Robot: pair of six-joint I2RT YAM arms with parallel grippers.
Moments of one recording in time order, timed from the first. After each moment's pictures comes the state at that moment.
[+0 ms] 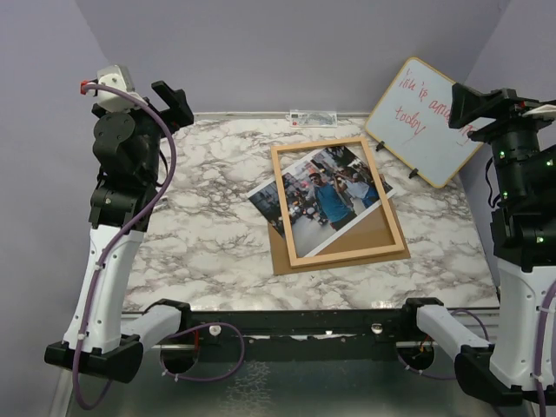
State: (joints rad) left arm -0.20 1.07 1.48 -0.28 -0.27 -0.29; right arm 0.00 0.96 1.62 -0.33 -0.03 0.27
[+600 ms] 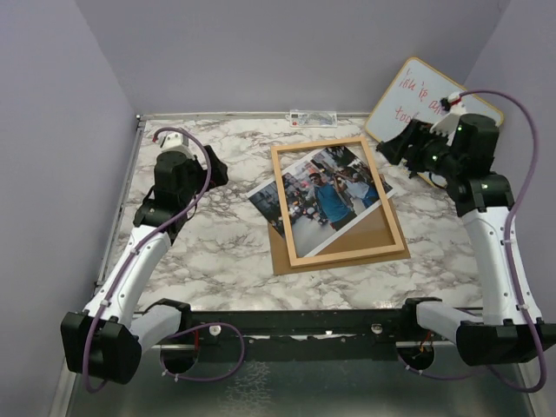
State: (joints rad) left arm -0.22 1.06 0.91 -0.19 -0.08 -0.43; right arm 0.02 1.13 1.41 -0.61 -0.35 0.33
